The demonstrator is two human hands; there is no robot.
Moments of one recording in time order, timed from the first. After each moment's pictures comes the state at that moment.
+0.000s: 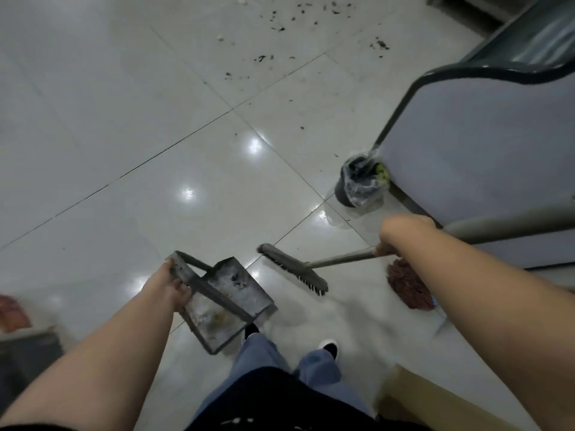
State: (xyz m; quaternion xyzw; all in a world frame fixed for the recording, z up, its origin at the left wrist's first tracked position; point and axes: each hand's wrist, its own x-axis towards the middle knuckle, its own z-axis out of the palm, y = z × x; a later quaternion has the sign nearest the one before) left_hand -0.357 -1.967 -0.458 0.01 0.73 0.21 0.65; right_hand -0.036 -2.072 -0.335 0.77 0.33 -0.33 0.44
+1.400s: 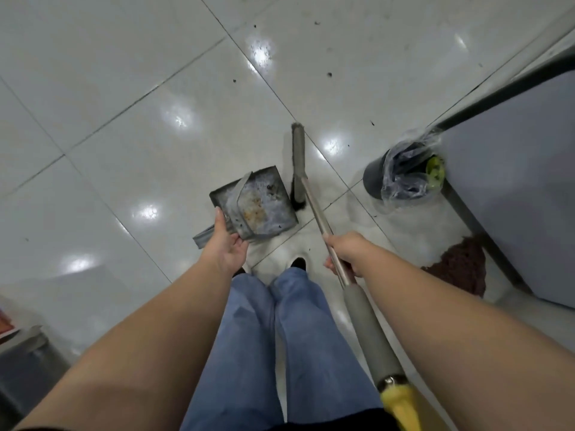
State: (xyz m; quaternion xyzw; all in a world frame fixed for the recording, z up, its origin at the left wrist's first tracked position) left_hand -0.154 -1.741 -0.584 -0.07 0.67 0.20 0.72; right_hand 0.017 -1.830 -0.562 0.78 -0.06 -0.62 -0.07
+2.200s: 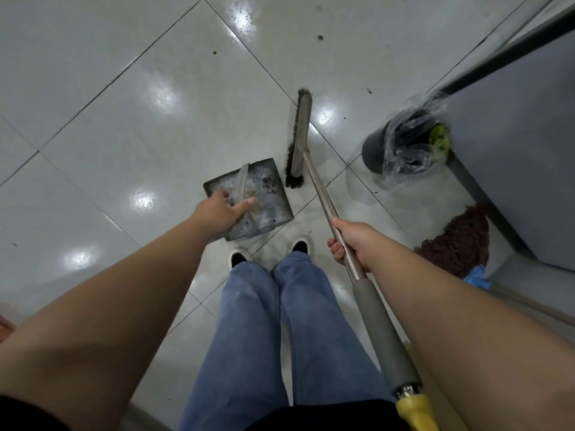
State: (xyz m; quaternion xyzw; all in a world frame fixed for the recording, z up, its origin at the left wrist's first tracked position) left_hand -0.156 -1.689 -0.622 0.62 0.59 -0.26 0.45; right_hand 0.022 -1.832 -0.589 0.70 -0.26 -0.63 -0.22
